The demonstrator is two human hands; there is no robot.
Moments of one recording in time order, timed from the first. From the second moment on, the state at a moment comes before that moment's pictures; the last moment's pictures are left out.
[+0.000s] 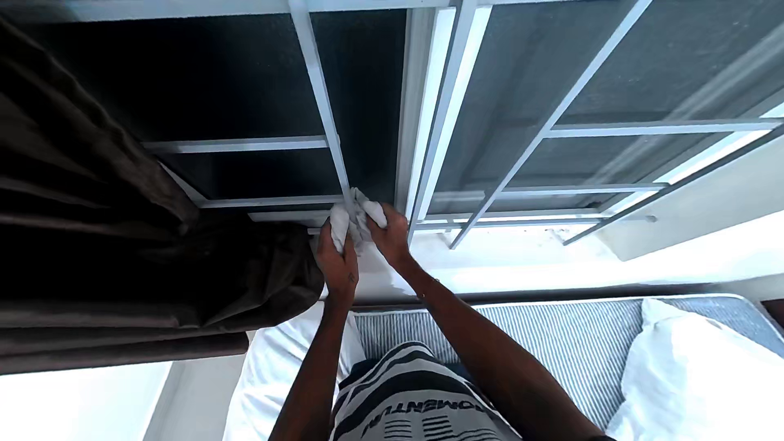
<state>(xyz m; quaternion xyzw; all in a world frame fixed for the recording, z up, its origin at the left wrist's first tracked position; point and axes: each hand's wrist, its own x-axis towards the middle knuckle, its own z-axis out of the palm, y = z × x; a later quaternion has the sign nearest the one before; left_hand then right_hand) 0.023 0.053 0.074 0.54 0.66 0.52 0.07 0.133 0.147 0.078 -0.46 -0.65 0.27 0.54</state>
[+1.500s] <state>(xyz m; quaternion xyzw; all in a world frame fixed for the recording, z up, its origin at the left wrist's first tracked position) -0.015 0.082 0.075 0.62 0.61 0.48 0.12 0.118 0.109 0.066 -0.39 -0.78 0.14 0.47</state>
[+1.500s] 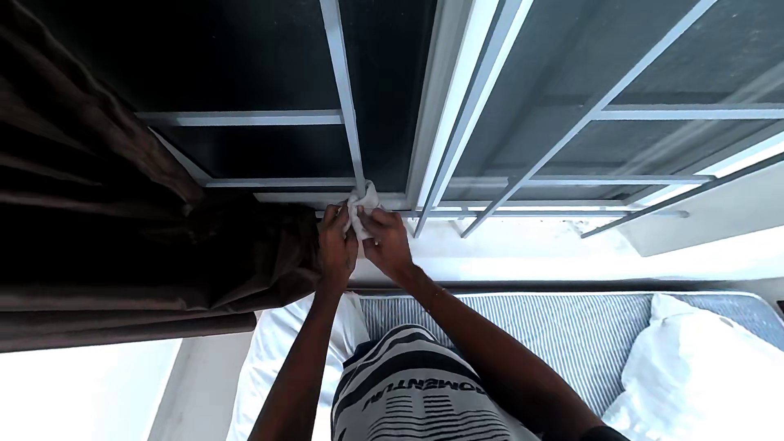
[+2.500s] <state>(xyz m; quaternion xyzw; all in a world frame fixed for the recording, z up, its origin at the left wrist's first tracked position) 0.001 0.095 0.075 0.55 0.60 0.55 0.21 0.132 0.135 0.086 -0.42 -0.72 0.24 0.49</state>
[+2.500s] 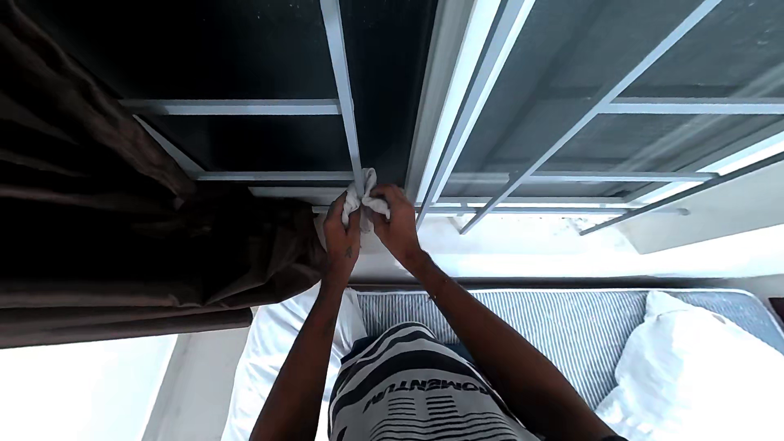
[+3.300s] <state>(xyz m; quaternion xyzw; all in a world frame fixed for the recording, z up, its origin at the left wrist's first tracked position) 0.011 0.094 0.082 0.56 0.59 0.56 0.16 0.130 0.126 0.101 -0.35 -0.78 0.21 0.47</state>
